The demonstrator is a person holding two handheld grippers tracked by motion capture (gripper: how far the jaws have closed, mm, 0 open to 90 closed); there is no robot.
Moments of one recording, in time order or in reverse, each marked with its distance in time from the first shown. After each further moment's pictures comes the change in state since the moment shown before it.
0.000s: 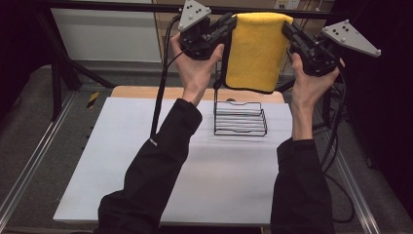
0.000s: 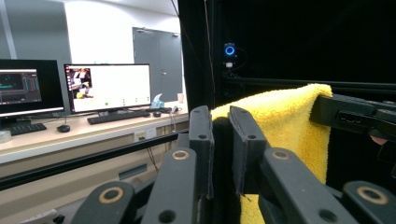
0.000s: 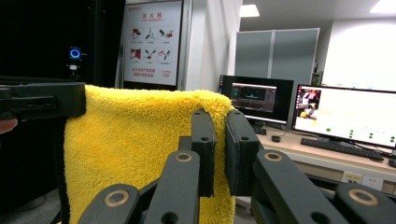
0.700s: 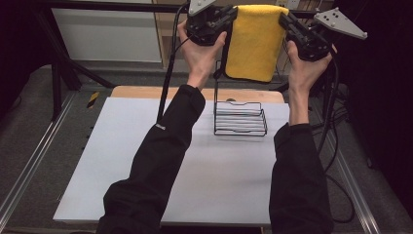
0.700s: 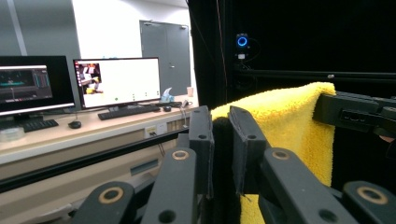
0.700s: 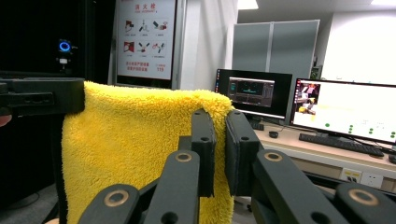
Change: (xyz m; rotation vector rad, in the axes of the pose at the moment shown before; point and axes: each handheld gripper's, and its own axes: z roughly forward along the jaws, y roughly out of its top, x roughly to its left) left arm 0.025 -0.006 0.038 0.035 0.038 0.032; right arm -0.024 -0.011 0.041 0.030 -0.005 0.005
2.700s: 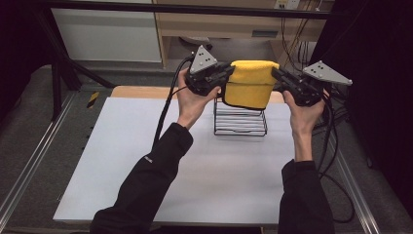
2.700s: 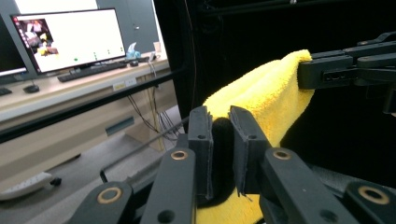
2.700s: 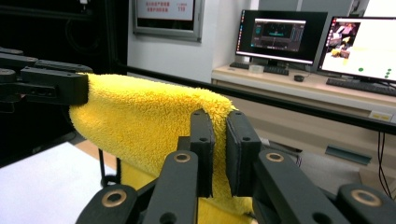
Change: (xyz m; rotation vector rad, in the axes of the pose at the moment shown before) left arm -0.026 -0.095 -0.038 0.173 -0.151 0.072; right arm 0.010 -0.083 -0.056 0.210 0.096 0.014
